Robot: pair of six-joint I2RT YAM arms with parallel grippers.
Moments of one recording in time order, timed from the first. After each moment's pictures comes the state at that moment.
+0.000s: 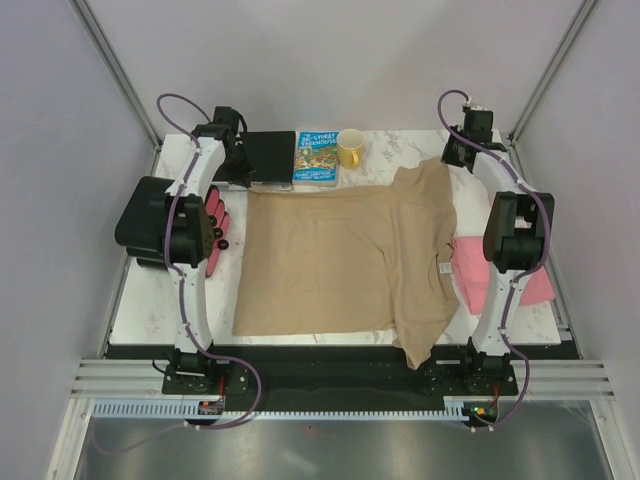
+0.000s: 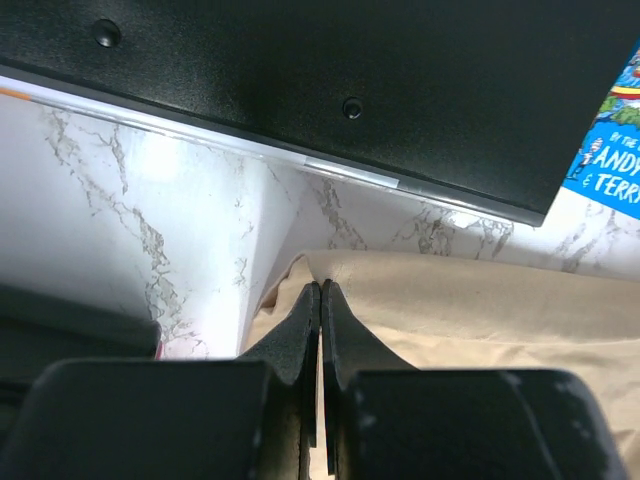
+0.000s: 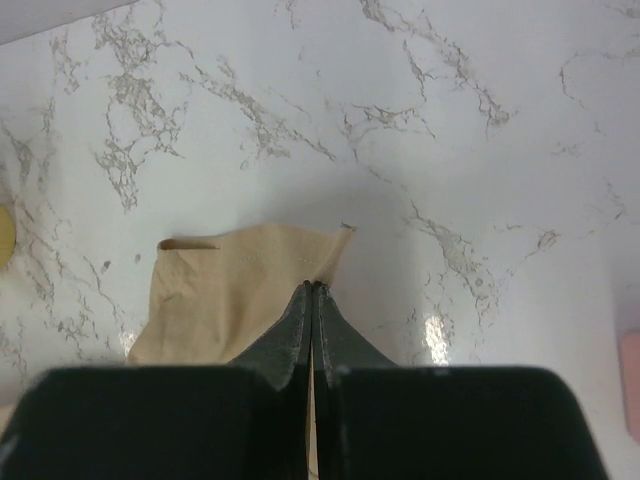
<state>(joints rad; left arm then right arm) -0.09 2.31 2.15 -0.98 0.01 -0.43 -0.05 2.18 1.80 -0.29 -0.03 0.23</state>
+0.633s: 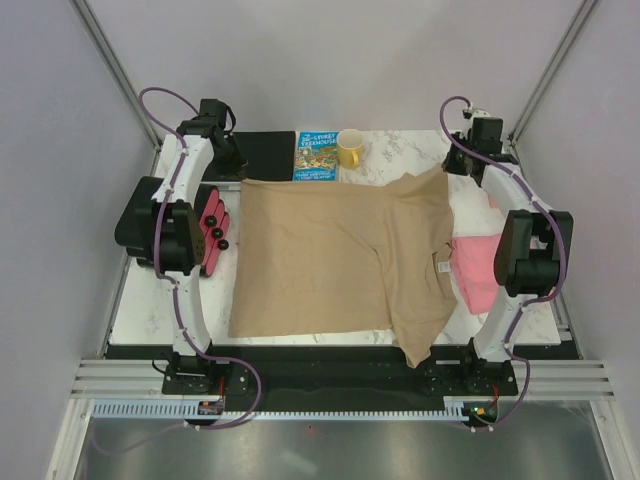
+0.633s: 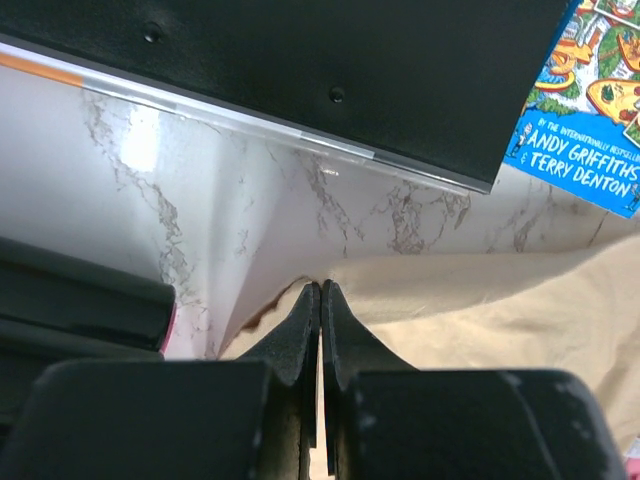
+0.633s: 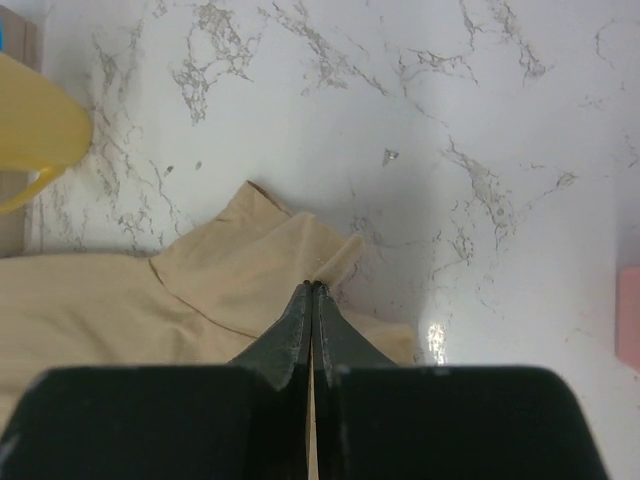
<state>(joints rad) -0.06 2.18 2.09 -0.97 0.05 -0.44 -0.05 1.92 1.53 -0.25 -0.14 0.16</state>
